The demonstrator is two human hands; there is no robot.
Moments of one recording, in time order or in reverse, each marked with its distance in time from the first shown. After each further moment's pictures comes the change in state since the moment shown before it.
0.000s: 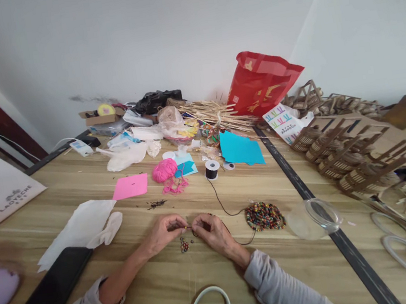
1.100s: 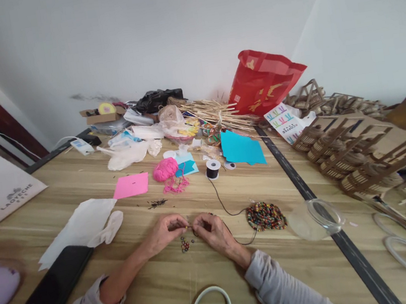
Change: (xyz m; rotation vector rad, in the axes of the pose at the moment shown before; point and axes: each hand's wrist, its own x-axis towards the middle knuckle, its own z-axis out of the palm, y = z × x) left_hand 0.000 -0.002 0.000 0.007 0.002 0.020; right_hand 0.000 0.001 0.001 -0.017 0.021 0.004
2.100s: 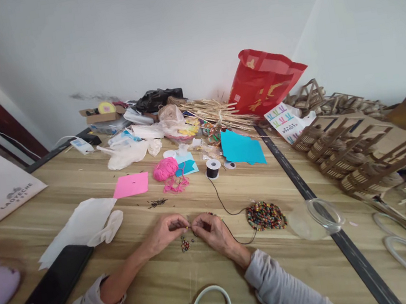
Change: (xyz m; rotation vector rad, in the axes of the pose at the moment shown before) left_hand 0.001 -0.009 0.001 0.079 -0.015 0.044; right_hand 0.000 0.000 0.001 -0.046 -0.015 -0.024
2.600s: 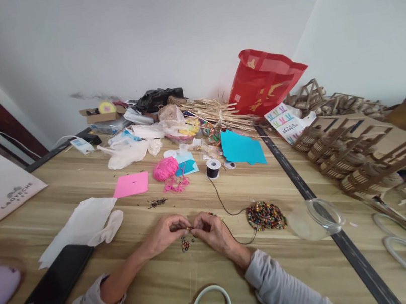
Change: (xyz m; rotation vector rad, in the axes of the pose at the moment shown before) left_hand -0.001 0.000 0.001 0.007 -0.016 0.016; right_hand 0.000 0.004 0.001 0.070 -0.012 0.020
